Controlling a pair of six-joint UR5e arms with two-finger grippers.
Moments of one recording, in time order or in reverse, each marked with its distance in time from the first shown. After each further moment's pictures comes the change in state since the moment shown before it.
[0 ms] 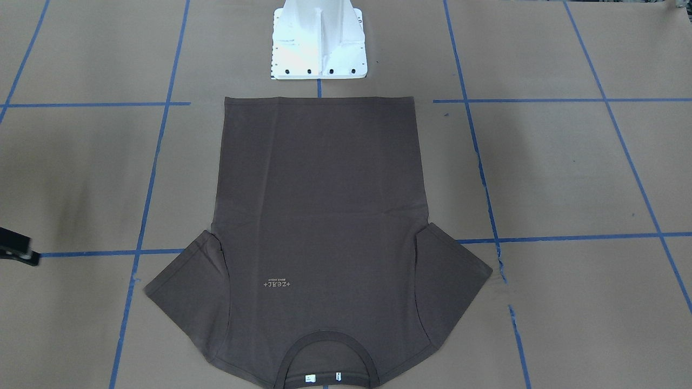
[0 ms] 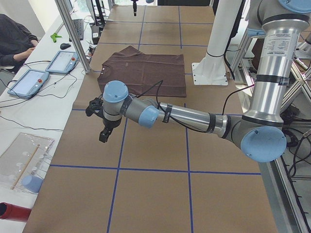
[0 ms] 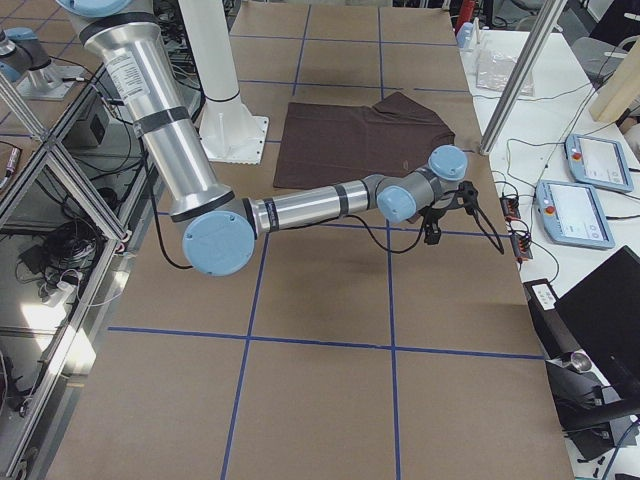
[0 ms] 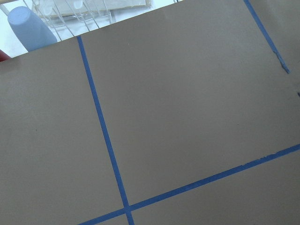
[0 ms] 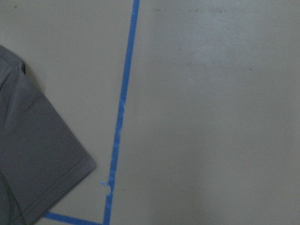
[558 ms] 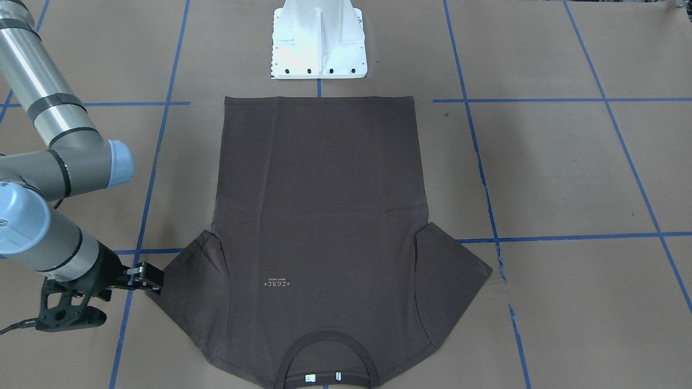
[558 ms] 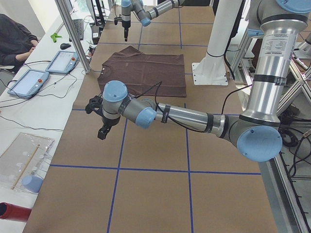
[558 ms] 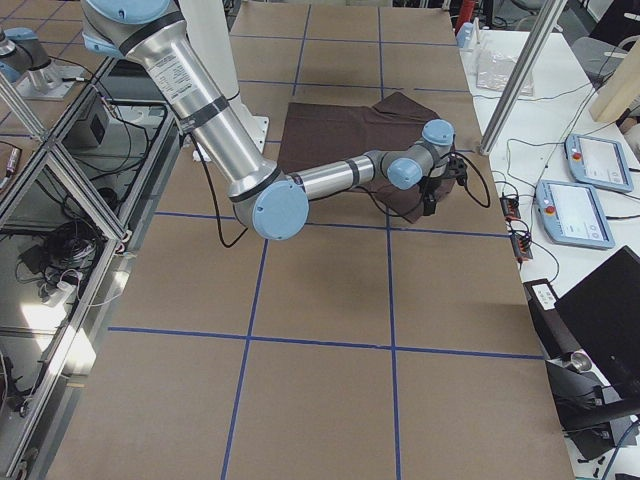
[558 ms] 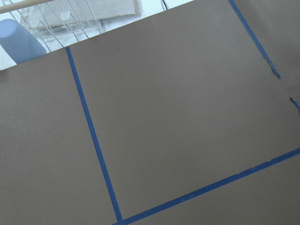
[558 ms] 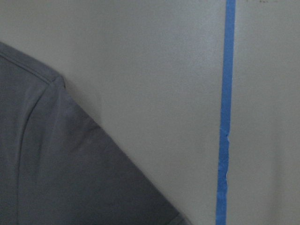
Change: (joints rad) left arm 0.005 -0.005 0.016 -0.048 0.000 -0.036; right arm -0.199 0.191 -0.169 0.037 -0.194 0.198
